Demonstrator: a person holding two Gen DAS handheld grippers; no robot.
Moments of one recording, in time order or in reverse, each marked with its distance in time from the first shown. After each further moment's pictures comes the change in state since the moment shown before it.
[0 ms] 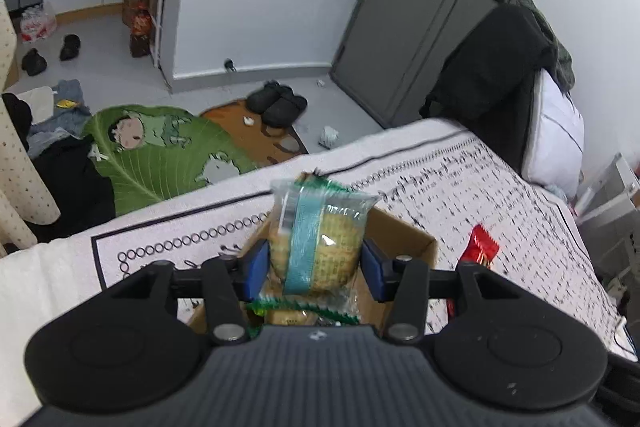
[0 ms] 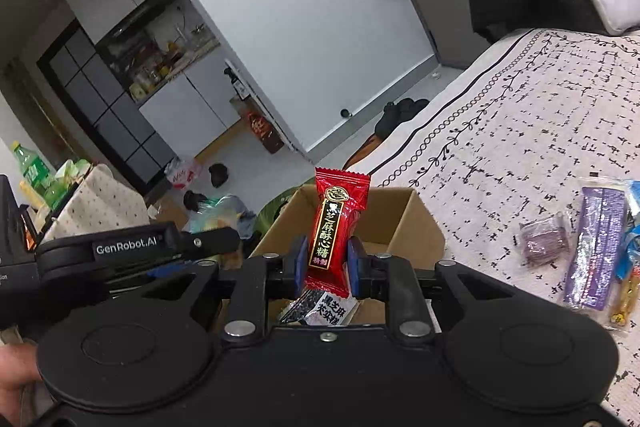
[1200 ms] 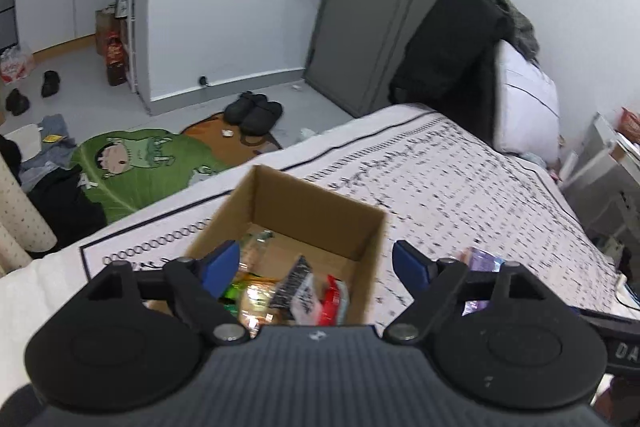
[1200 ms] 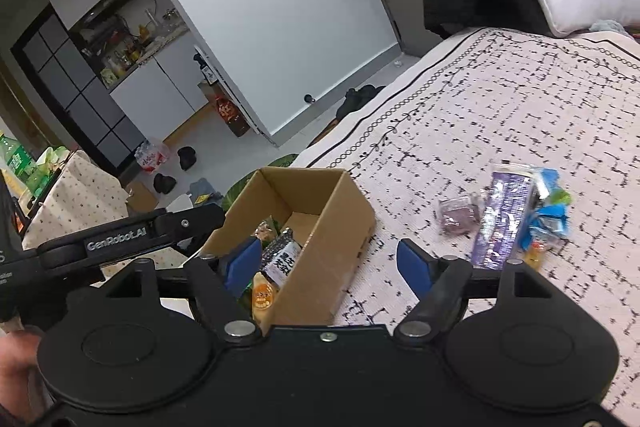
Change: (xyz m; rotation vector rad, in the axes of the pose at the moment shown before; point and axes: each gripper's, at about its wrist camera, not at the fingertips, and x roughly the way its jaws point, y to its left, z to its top) left arm -0.026 -0.052 -0.019 0.135 0.008 -0.034; right arm -0.074 -0.012 0.004 0.007 0.057 -0.136
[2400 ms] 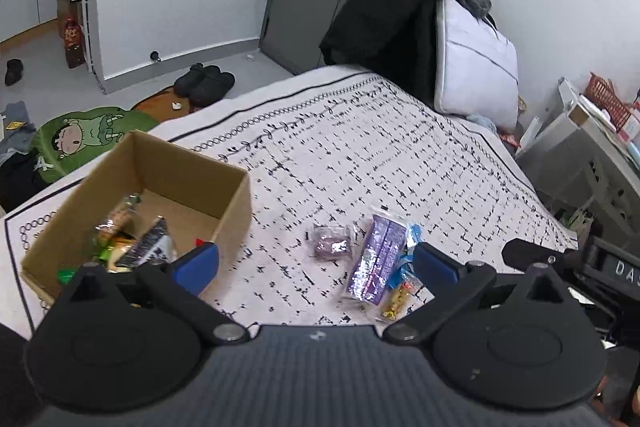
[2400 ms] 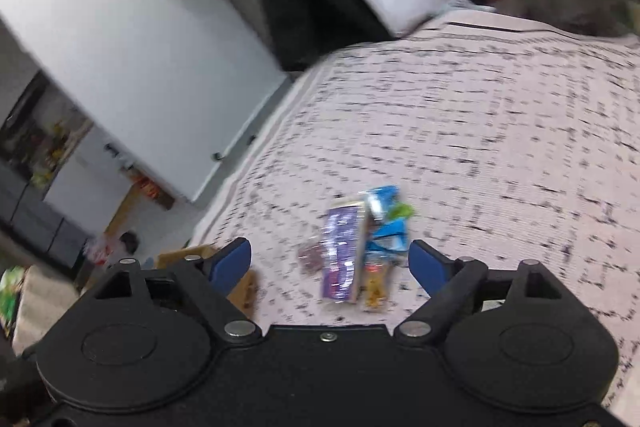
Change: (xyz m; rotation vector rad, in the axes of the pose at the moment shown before) left arm 0.023 -0.112 -0.017 0.028 0.093 -0.064; right arm -0.050 -0.127 0.014 0.332 -0.097 -0.193
